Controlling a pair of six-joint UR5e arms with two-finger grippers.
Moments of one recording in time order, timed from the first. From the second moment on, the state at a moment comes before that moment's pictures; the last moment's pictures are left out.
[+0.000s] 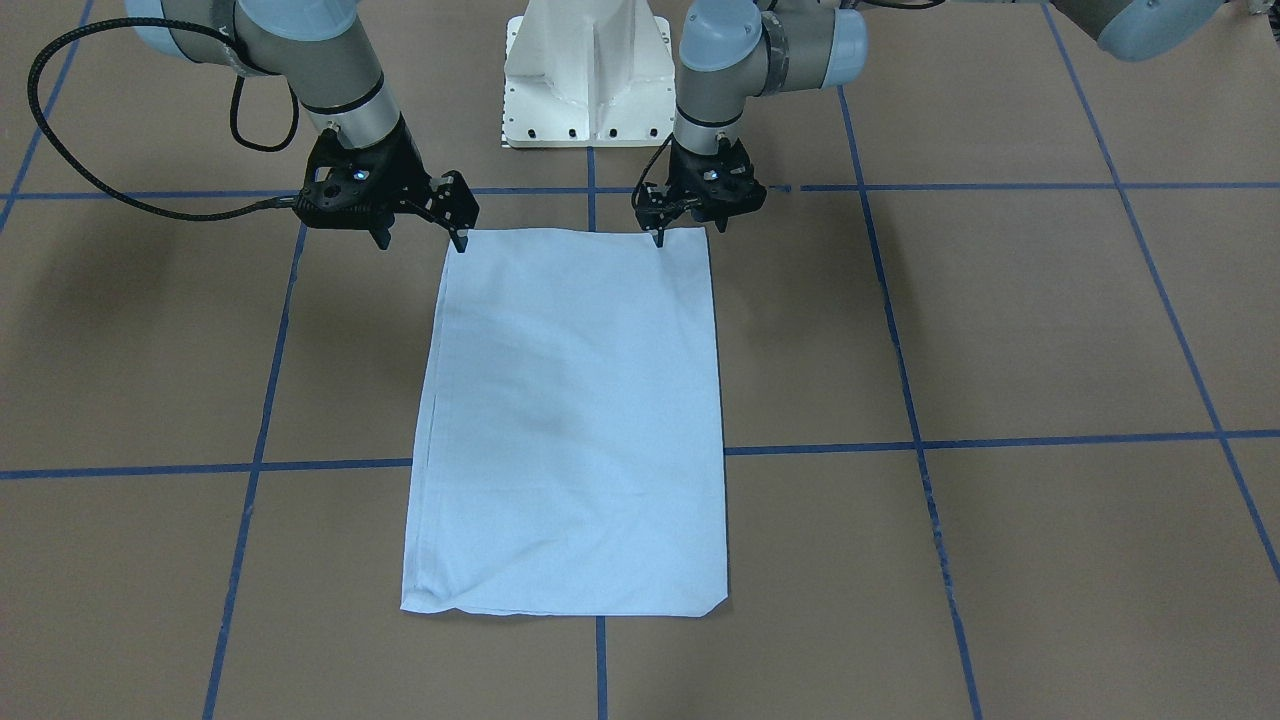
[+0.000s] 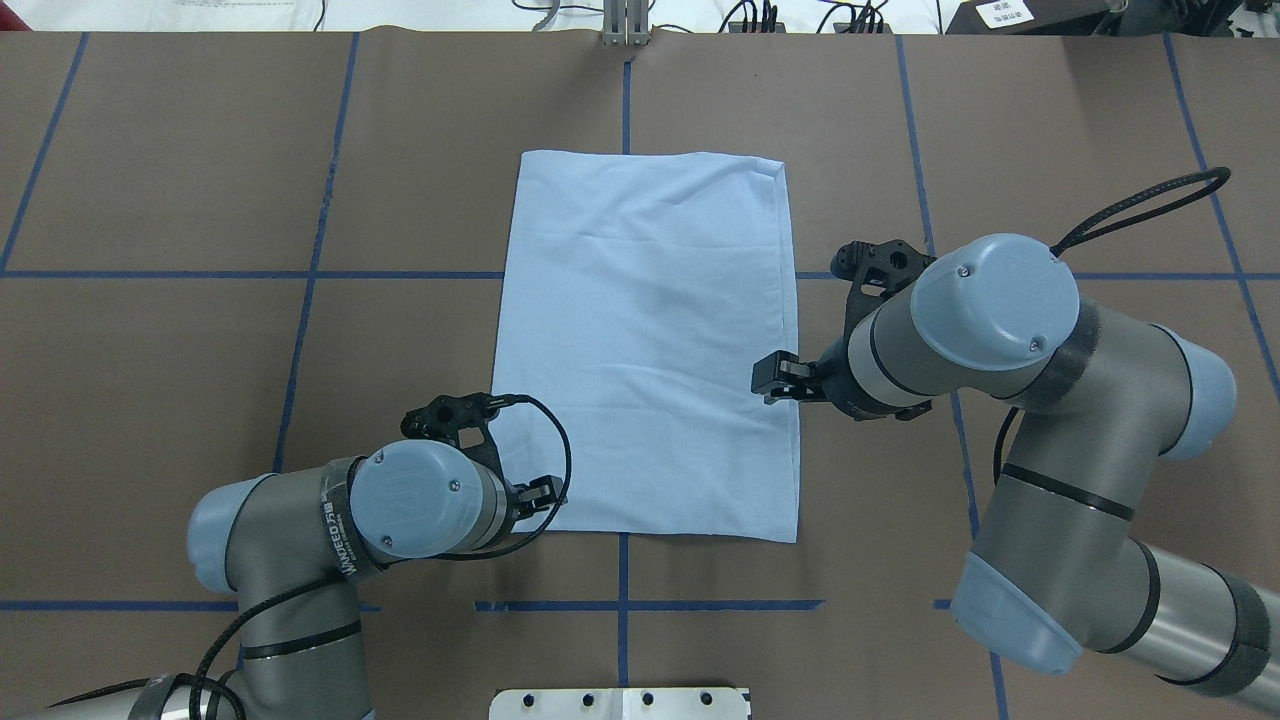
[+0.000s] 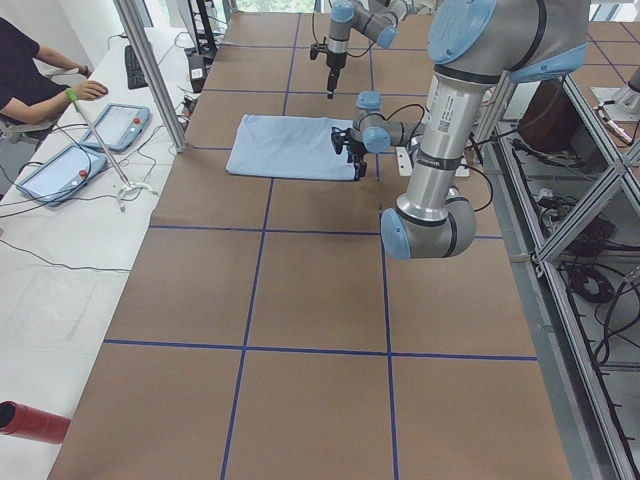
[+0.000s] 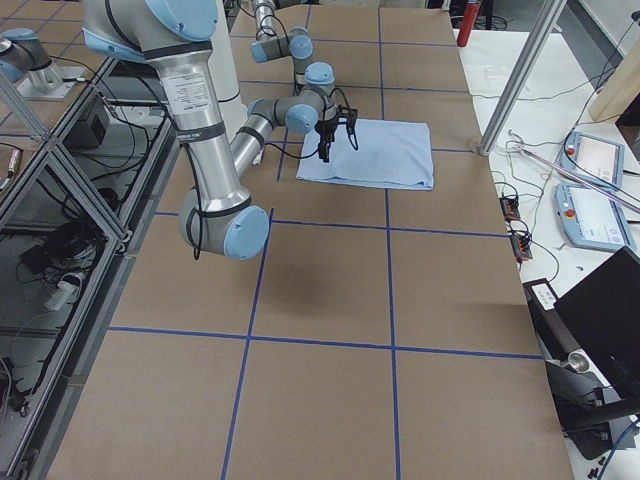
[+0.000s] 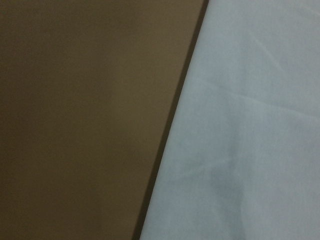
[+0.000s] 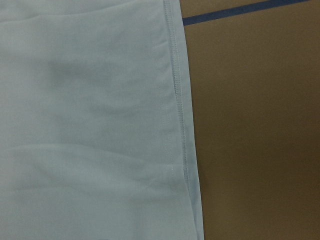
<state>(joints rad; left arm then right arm) -0.28 -2.04 -1.83 -1.65 -1.65 -1.66 0.54 -1.21 2.03 -1.54 1.88 1.38</state>
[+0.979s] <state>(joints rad) -0.26 -2.04 -1.82 -1.66 -1.65 -1.66 0.54 -1.21 2.03 -1.54 1.88 1.38</state>
